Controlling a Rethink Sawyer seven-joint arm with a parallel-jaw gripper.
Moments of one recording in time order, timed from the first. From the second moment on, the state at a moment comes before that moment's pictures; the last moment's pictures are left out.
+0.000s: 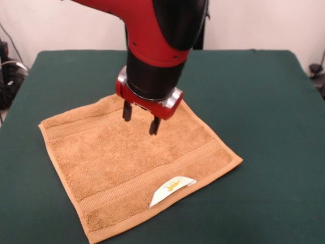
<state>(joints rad) -0.08 -0.24 -0.26 0.99 0.03 1.01 2.02</state>
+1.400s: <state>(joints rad) -0.04 -0.16 -0.42 0.85 0.05 1.54 2.15</state>
